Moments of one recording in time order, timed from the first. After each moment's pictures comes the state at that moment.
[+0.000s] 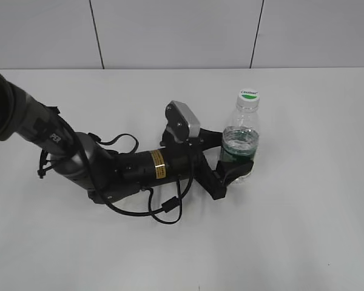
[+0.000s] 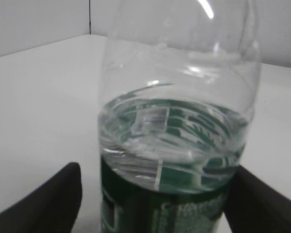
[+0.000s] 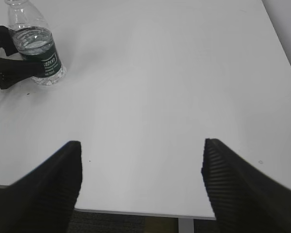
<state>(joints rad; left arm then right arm) -0.60 2.42 -1.16 0.71 -1.11 -0.33 0.11 -0.01 -0.52 0.02 1.09 -0.14</state>
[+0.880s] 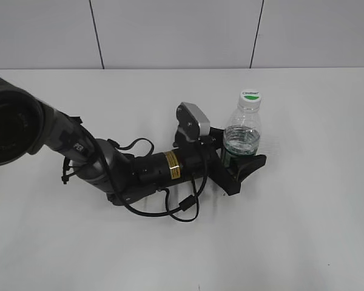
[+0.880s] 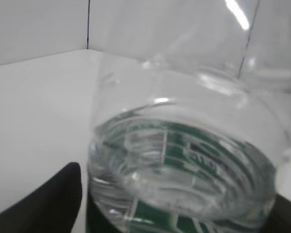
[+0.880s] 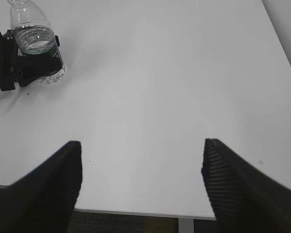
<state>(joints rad) -0.63 2.51 -1.29 0.67 -1.15 -0.39 0.11 -0.01 -0.52 0.02 1.09 -0.14</state>
